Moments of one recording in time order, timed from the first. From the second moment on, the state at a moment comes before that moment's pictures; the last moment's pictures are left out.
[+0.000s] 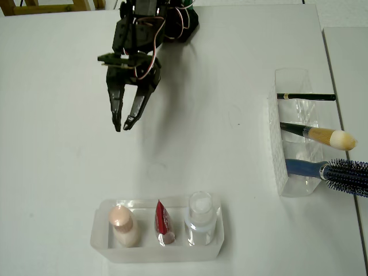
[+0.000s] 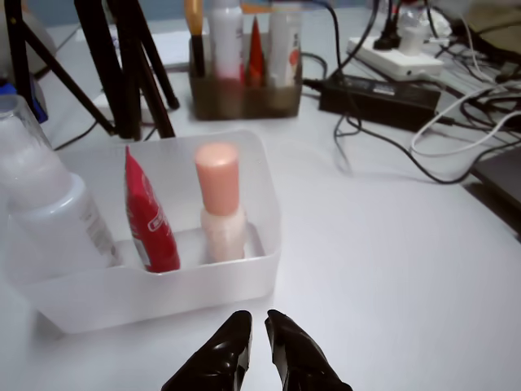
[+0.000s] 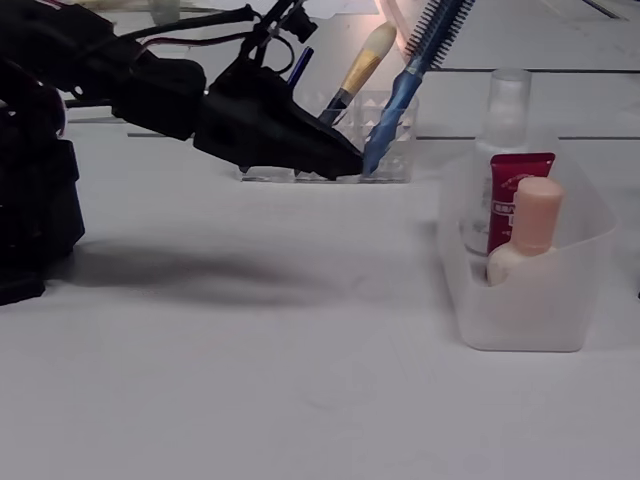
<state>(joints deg) 7.4 125.7 150.1 -12.0 -88.7</state>
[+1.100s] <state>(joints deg) 7.4 94.6 128.7 -22.1 -91.7</state>
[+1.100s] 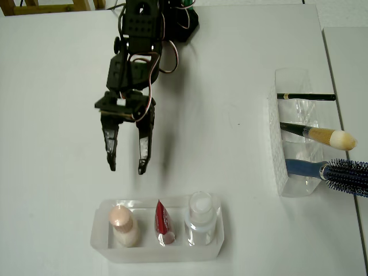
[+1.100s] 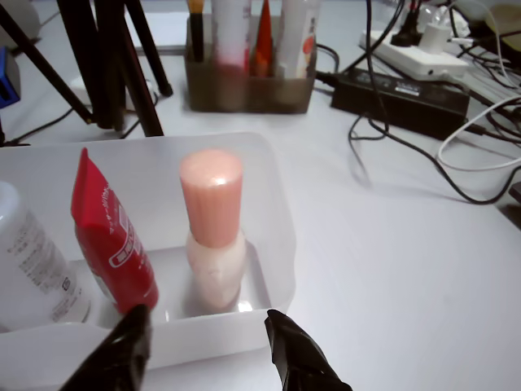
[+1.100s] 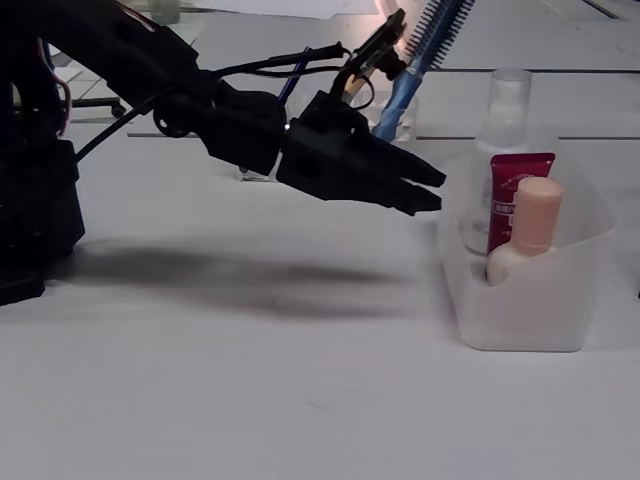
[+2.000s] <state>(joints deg) 7.4 75.4 105.6 -19.2 -92.8</state>
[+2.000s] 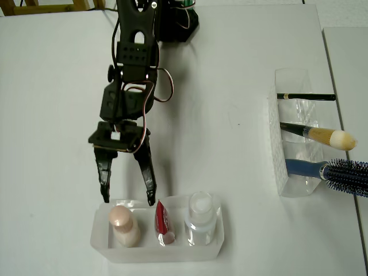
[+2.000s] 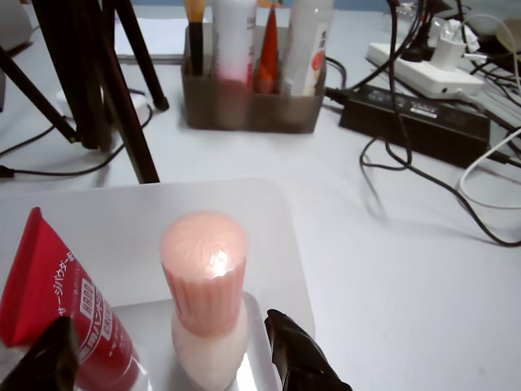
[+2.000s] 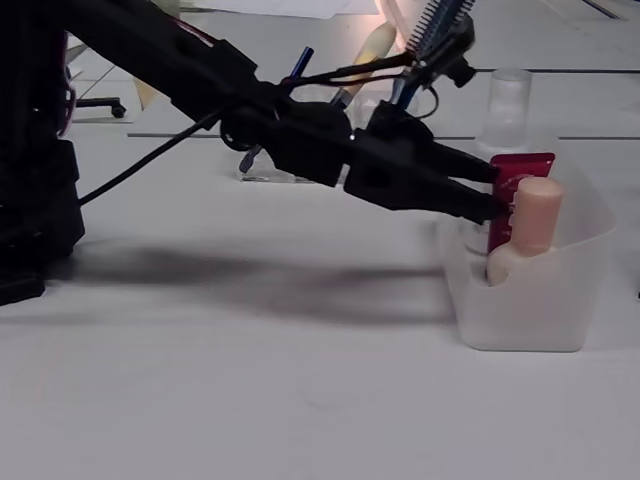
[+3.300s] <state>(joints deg) 9.4 54.1 82.9 -23.0 -94.7</state>
